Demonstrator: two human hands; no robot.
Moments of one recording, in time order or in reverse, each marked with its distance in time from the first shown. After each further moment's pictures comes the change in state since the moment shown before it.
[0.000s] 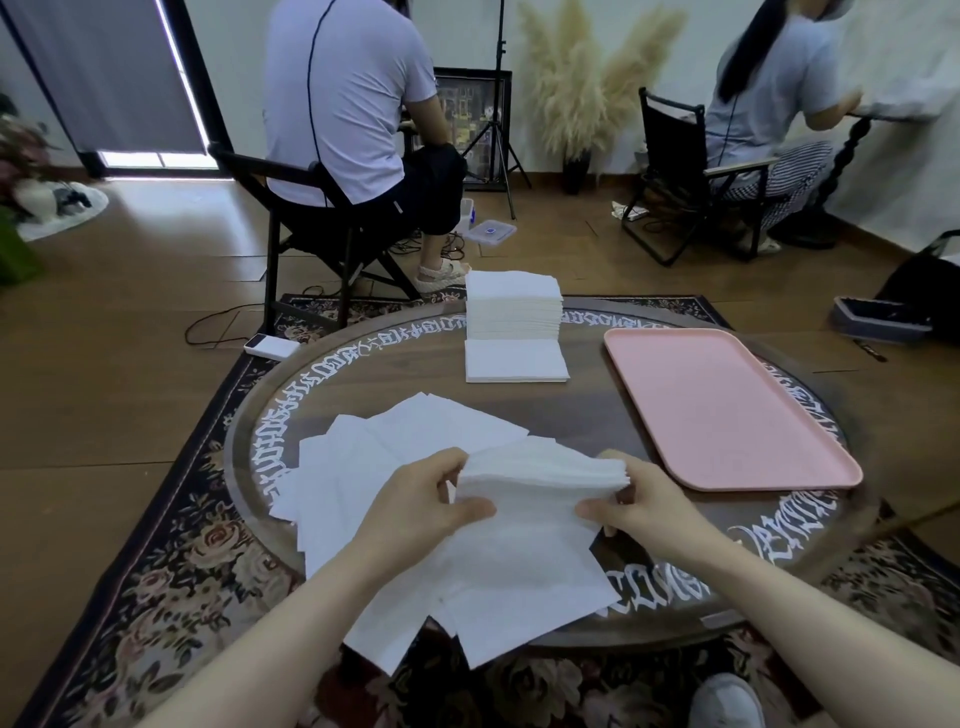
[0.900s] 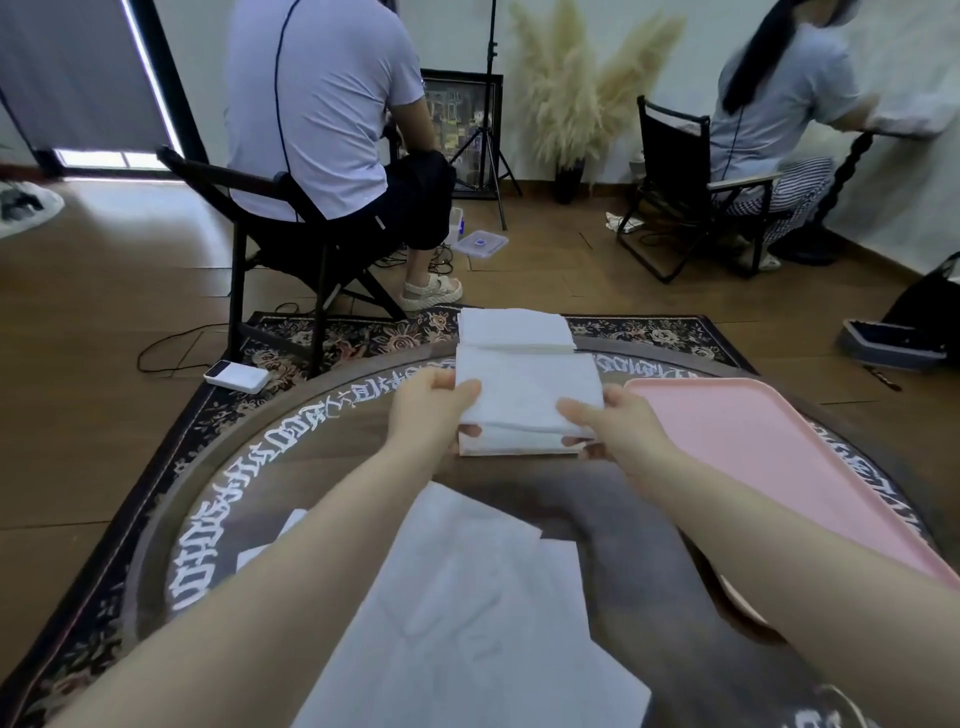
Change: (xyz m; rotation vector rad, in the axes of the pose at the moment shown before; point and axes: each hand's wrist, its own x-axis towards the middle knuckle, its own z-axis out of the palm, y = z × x) left_hand 0.197 0.020 -0.021 -0.442 0.252 -0.314; right_hand 0.185 -0.041 -0.019 0.386 0.322 0.239
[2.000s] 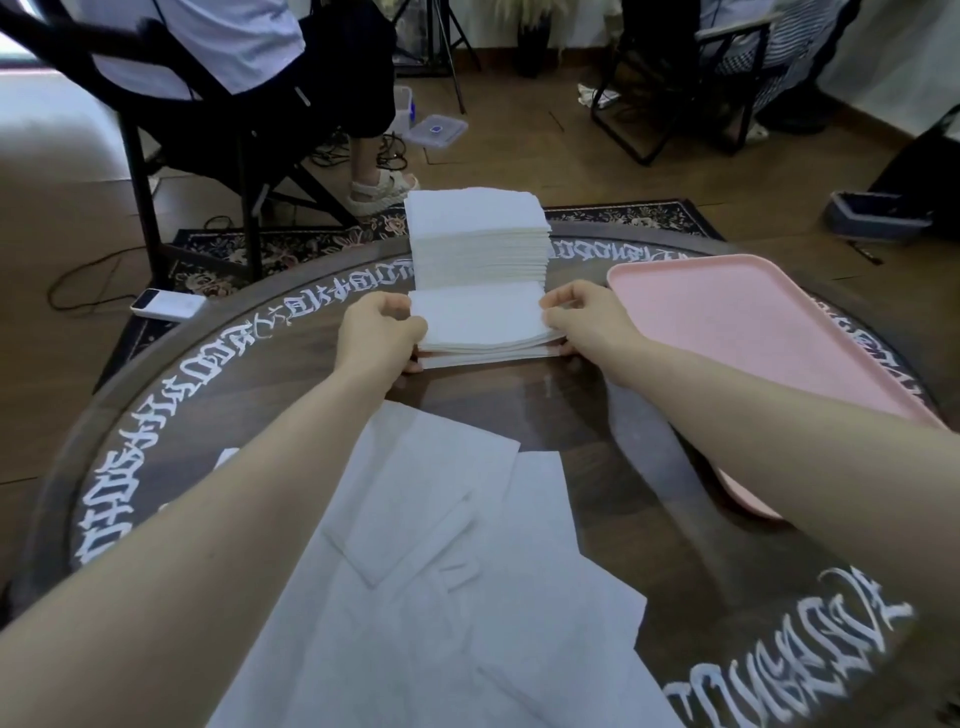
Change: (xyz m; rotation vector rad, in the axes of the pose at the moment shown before) left_hand 0.044 -0.048 0.008 0.239 0.036 -0.008; right_hand 0.046 0.032 0.001 -0.308 0.057 -0.057
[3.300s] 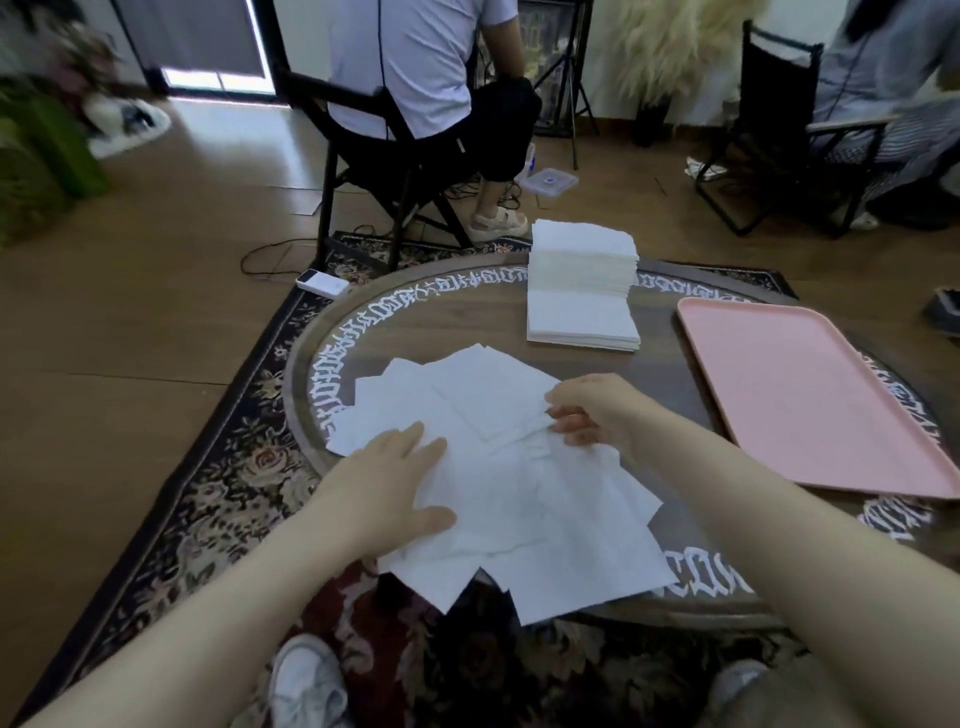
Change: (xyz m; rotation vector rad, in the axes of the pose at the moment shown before) left_hand -0.238 -0.050 -0.126 1.119 -0.446 0.123; right_hand -0.162 -0.027 0.034 0.069 -0.399 0.237
